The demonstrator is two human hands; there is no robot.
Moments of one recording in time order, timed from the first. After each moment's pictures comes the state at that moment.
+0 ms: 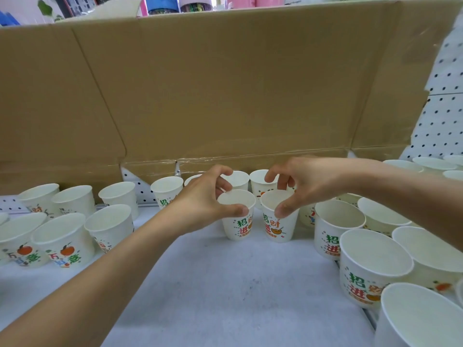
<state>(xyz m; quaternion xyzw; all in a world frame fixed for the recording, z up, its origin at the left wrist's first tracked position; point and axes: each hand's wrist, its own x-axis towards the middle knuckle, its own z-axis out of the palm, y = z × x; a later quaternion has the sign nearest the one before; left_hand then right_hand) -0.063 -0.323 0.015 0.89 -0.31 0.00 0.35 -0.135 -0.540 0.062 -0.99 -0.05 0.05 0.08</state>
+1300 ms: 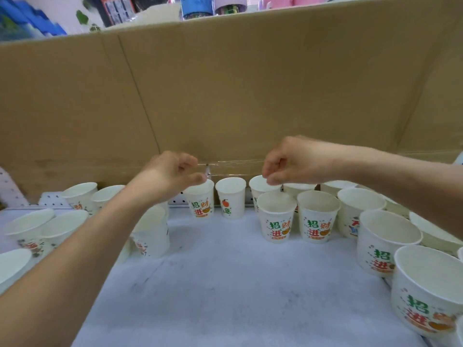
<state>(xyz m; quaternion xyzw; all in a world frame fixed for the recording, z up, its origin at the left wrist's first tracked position) -0.012 -0.236 0.056 0.94 -0.19 0.07 0.29 -0.084 -0.494 0.081 -0.98 -0.15 -0.06 0.12</state>
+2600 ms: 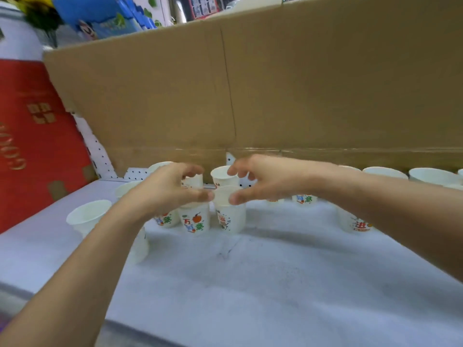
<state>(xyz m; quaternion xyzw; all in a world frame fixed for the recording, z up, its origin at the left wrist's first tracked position) -0.054 -0.101 0.045 0.96 -0.12 0.05 0.26 -0.045 -0.325 0.050 -0.95 -0.25 0.01 0.19</state>
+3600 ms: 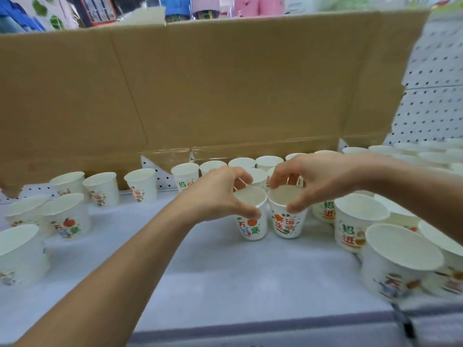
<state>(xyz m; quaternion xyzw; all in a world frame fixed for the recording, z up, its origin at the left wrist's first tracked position) -0.120 -0.288 0.029 0.89 -0.38 -0.01 0.26 -0.210 -0.478 0.069 -0.99 -0.05 0.04 0.09</state>
